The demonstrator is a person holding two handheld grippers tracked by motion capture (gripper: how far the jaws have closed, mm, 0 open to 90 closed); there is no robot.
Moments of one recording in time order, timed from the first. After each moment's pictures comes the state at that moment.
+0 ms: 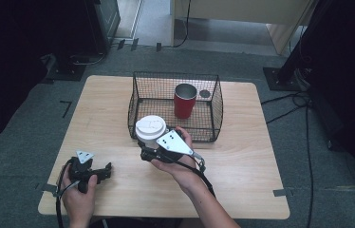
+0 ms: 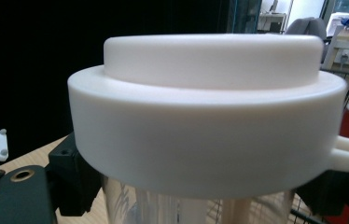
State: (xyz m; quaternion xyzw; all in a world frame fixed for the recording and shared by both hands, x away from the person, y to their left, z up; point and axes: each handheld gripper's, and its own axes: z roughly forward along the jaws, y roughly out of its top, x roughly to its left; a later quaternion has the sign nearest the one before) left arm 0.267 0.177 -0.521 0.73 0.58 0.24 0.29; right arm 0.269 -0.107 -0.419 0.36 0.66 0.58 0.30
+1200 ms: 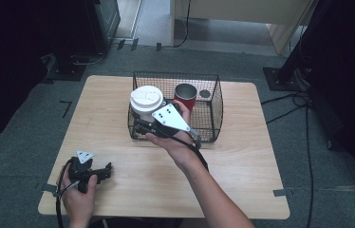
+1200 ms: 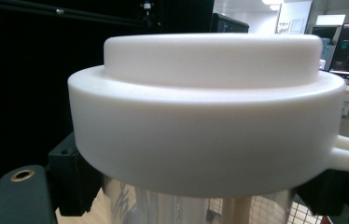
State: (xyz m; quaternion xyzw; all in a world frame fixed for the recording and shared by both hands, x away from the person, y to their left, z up) left arm 0.267 0.177 -0.521 0.73 0.58 0.24 0.29; right arm 0.312 -0.097 -0.362 0.33 0.62 0.62 0.35
